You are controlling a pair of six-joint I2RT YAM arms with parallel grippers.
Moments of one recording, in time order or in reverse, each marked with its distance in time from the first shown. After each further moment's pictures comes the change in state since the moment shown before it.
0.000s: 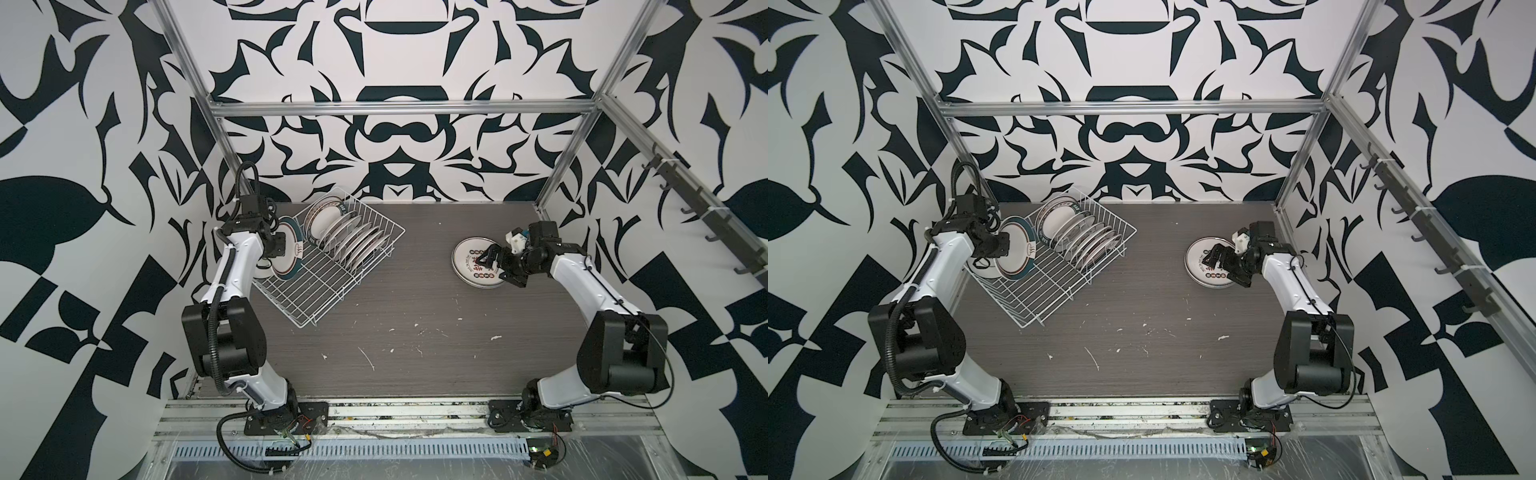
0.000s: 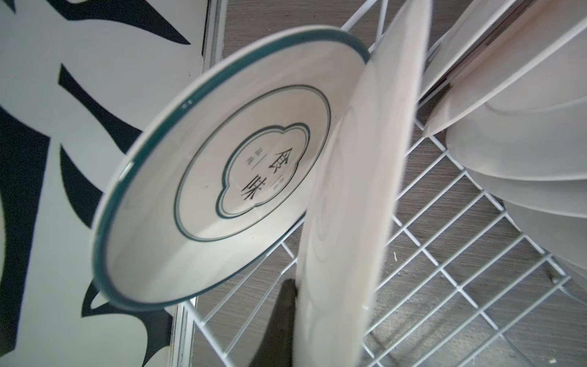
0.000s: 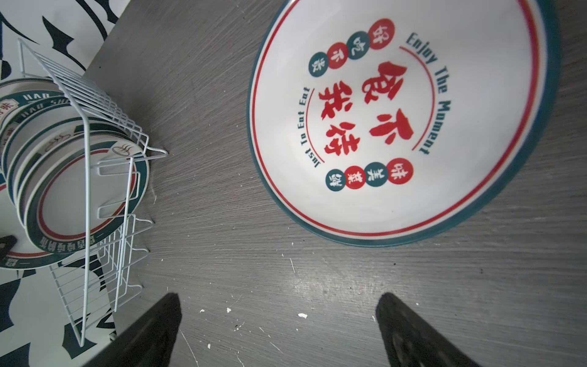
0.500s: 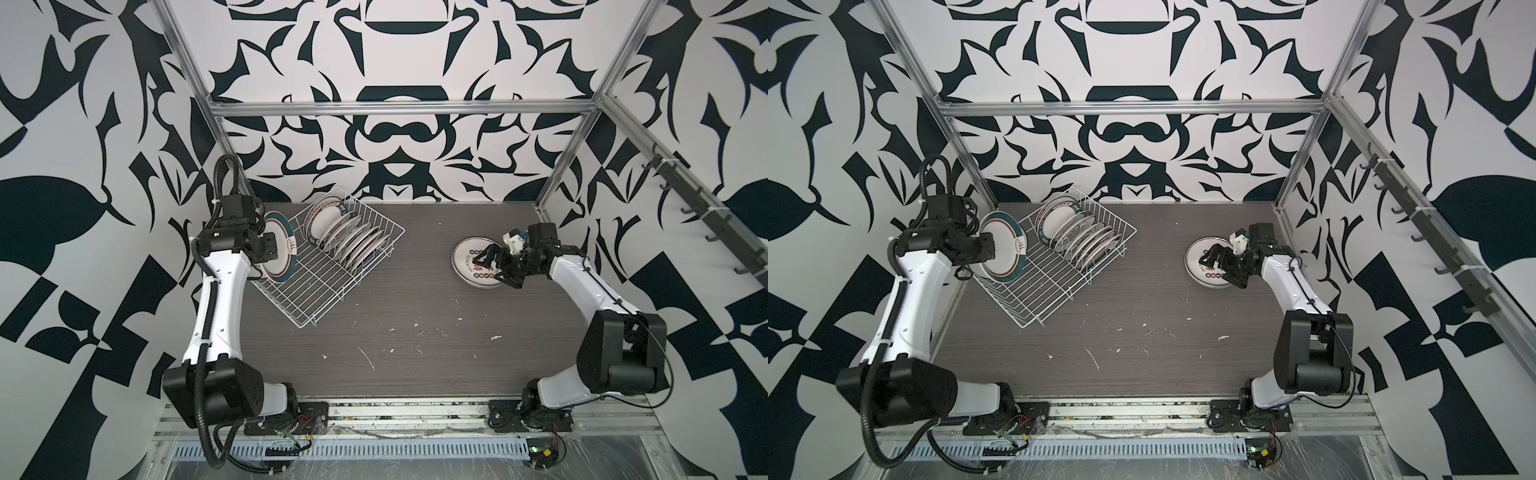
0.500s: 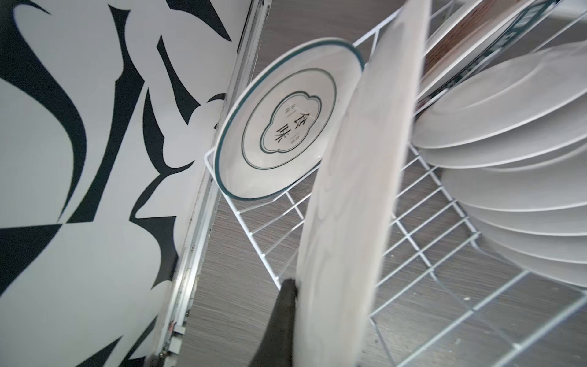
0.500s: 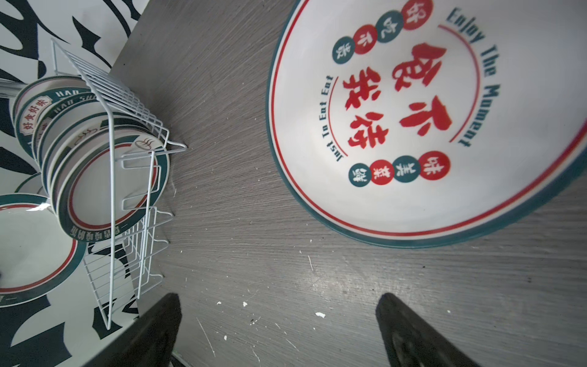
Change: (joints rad) left arm -0.022 -0.277 0.039 -0.199 0.038 -0.185; right arm 0.000 -0.004 -0.024 0.036 -0.082 0.032
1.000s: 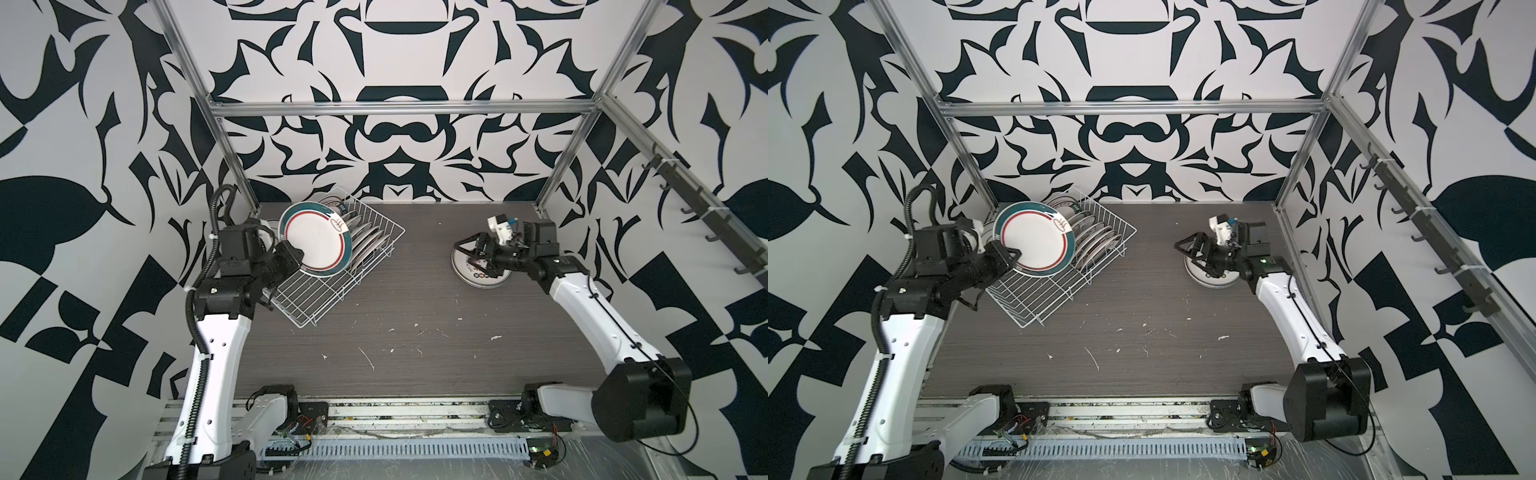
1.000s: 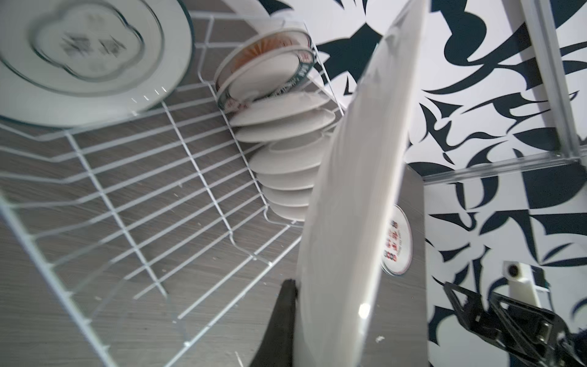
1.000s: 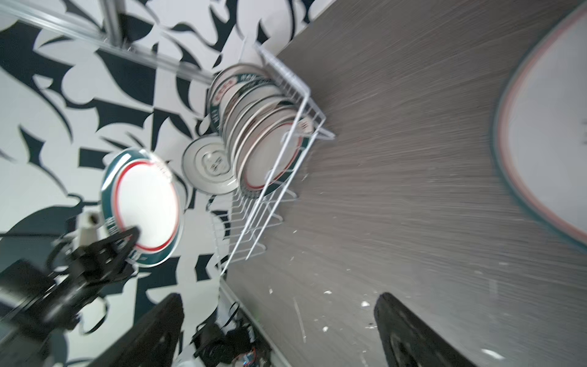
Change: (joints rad) left arm -0.162 -0.355 -0.315 0.224 0.413 -0.618; right arm 0.238 -0.220 -0.056 0.316 -0.222 0.337
